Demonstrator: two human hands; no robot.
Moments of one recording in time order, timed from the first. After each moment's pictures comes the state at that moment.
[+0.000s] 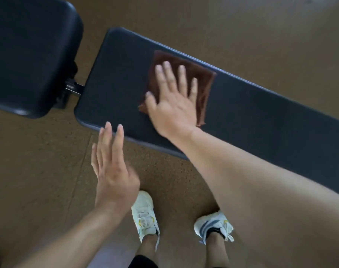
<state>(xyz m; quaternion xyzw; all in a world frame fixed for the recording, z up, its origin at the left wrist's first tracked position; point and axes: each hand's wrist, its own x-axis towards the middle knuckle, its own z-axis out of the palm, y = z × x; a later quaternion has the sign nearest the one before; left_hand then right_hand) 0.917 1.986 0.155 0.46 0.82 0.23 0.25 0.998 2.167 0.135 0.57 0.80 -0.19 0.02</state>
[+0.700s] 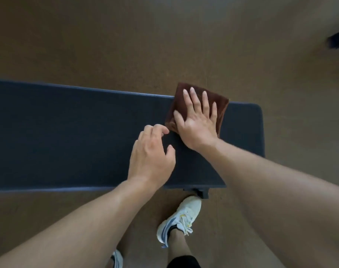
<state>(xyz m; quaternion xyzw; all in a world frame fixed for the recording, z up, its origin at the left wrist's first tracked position) 1.220 2.148 0.190 0.60 0.69 0.17 0.38 1.367 2.223 0.134 0.71 0.67 -0.23 0.06</state>
